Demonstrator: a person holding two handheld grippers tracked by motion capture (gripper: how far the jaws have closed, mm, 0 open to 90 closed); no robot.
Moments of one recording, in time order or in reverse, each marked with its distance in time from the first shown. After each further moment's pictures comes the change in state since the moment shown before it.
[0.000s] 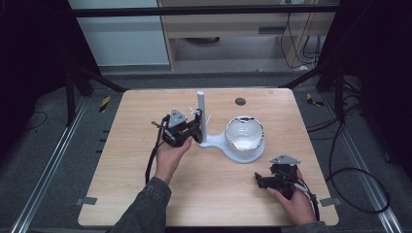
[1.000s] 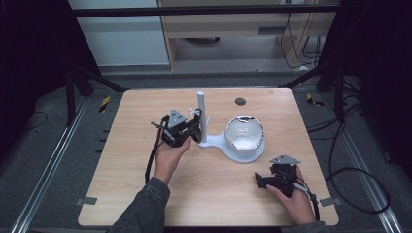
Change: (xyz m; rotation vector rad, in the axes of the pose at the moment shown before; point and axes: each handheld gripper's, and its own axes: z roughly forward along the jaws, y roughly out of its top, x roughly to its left) left arm 0.001 -0.001 -0.001 -0.007 0.011 0.009; right arm 0.000 0.000 0.000 0.000 -0.001 0.000
